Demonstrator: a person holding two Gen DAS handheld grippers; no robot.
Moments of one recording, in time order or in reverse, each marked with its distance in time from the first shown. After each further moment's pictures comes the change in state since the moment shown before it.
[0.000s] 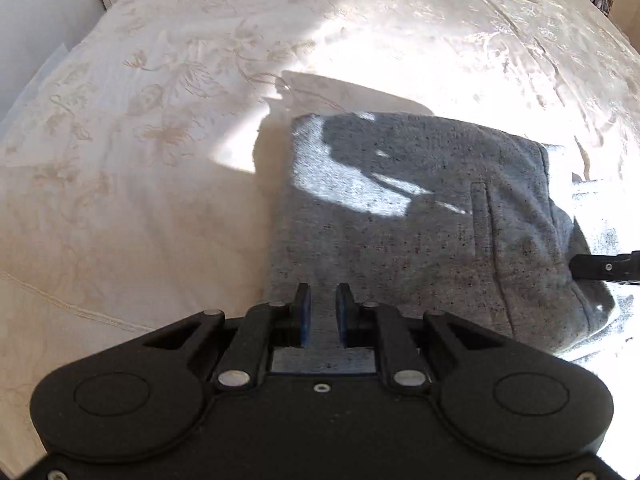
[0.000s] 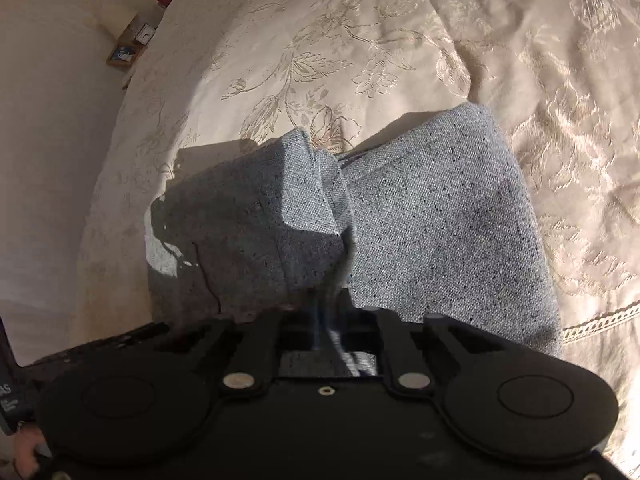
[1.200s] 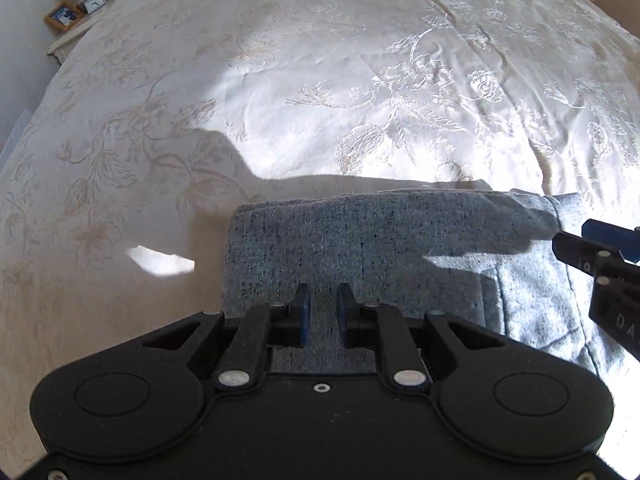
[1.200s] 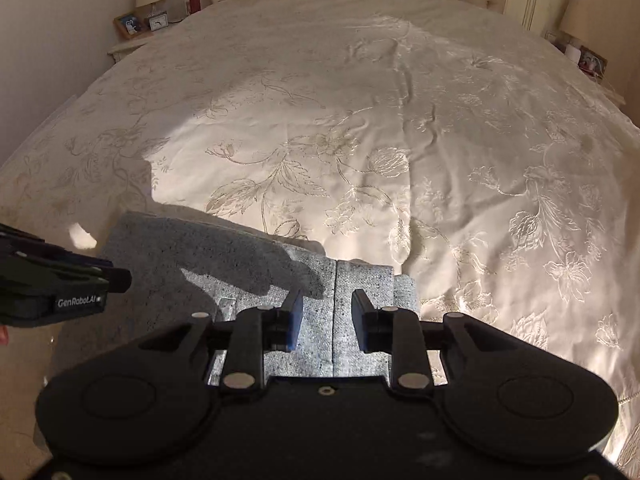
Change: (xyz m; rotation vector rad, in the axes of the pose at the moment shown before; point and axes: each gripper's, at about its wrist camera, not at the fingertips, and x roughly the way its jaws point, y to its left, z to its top) left arm 0.029 -0.089 0.064 0.149 0.013 -0.011; right arm -0.026 0.040 0.008 -0.369 -0.271 -0.353
